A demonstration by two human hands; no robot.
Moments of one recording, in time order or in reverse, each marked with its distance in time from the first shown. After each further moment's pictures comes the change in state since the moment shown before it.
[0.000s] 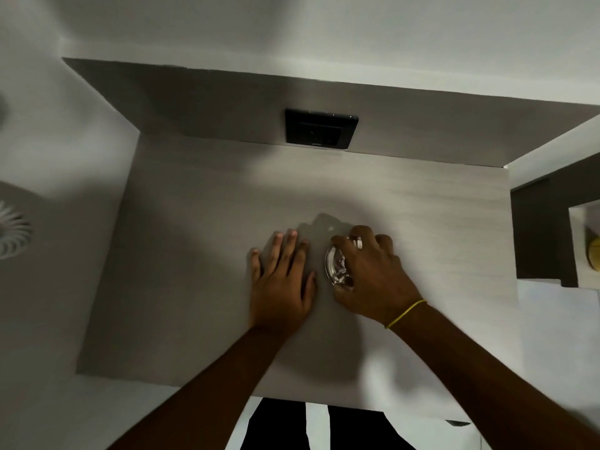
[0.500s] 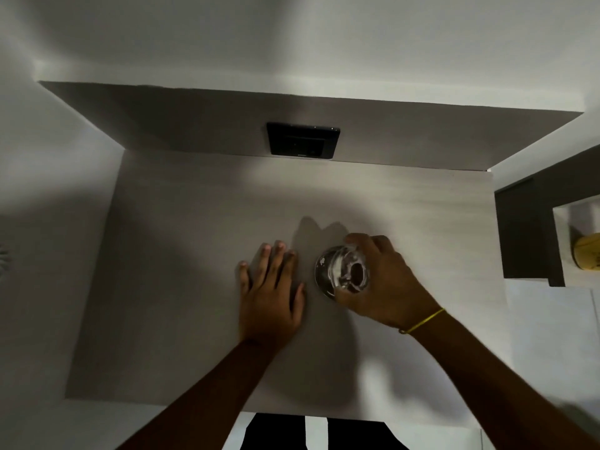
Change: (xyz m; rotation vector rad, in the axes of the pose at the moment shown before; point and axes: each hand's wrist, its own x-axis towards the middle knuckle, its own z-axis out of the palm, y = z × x) left_hand 0.000 0.002 0.000 0.012 0.006 -0.005; right_hand -0.013 0.024 -0.032 0.390 -0.009 0.122
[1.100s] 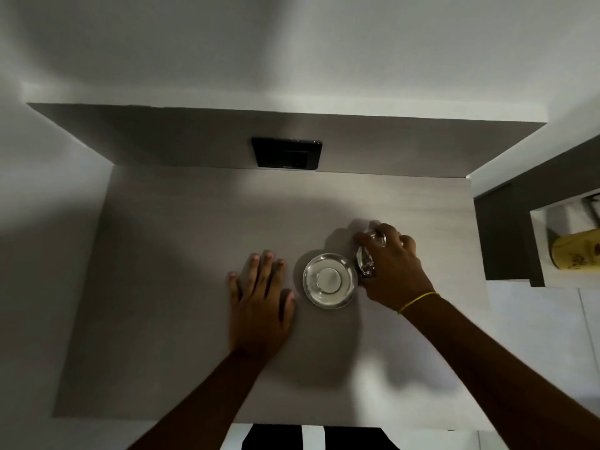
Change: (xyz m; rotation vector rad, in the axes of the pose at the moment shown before) left_hand 0.000 -0.004 -0.001 0.024 -0.062 -0.005; right_hand 0.028 0.037 -0.008 -0.328 0.038 0.124
